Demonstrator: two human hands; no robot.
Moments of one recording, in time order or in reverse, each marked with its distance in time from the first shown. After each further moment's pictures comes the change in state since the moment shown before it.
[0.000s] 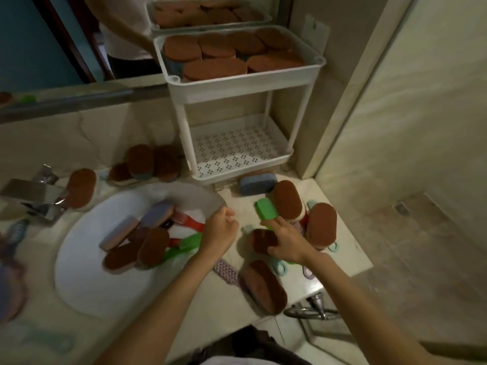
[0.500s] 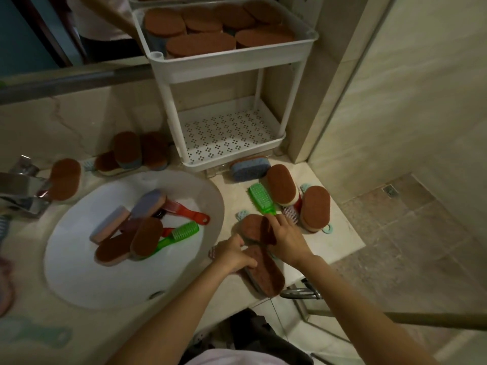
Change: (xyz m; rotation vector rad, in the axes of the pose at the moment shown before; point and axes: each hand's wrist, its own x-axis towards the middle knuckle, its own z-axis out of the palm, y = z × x) left_hand -0.028 -0.040 0.056 0.243 -0.430 -0.182; right_hand -0.014 0.021 0.044 -0.211 0.154 0.057
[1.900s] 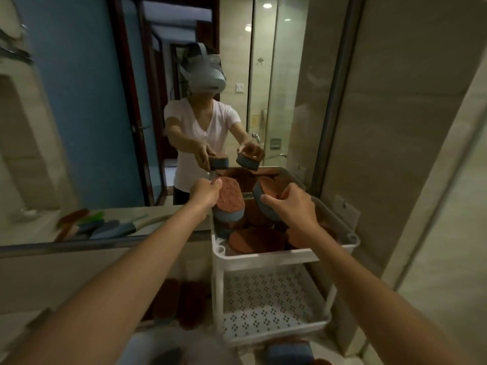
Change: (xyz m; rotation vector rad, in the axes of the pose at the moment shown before) left_hand -0.004 0.158 -0.397 -0.614 0.804 0.302; right_hand 0.190 -0.130 -0.338 0.511 0.620 0.000
